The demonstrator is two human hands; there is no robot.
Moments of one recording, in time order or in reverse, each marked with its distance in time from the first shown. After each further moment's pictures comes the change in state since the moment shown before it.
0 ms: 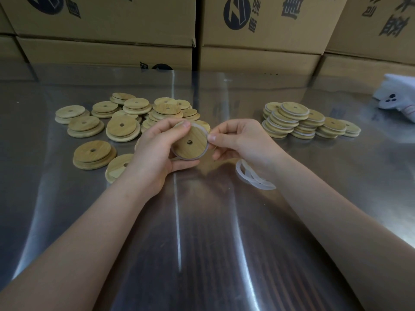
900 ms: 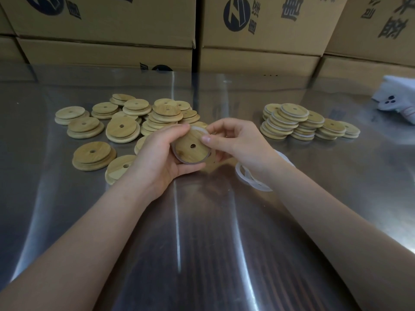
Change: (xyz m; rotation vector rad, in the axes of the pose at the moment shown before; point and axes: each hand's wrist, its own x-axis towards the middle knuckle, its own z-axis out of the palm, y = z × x) left_hand -0.001 0.001 0.003 -0.098 -0.033 -0.150; right_hand -0.001 0.003 0.006 -0.028 0.023 -0.123
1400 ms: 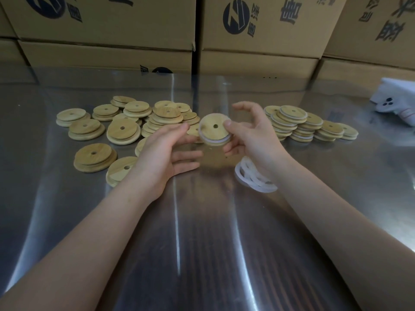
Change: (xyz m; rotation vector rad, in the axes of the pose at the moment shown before) left_hand 0.000 0.002 0.003 0.107 0.070 0.049; right_hand 0.005 -0.002 -0.015 0.149 0.233 0.054
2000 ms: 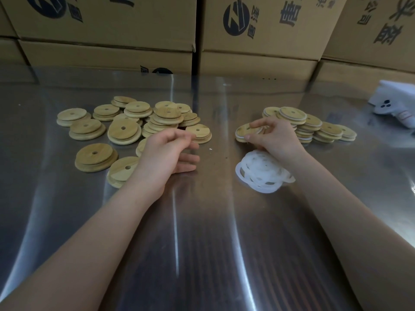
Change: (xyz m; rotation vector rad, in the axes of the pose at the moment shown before) left_hand -0.005 -0.001 0.000 0.218 0.082 0.071; right_hand 0.022 0.016 -0.053 -0.596 0.175 0.039
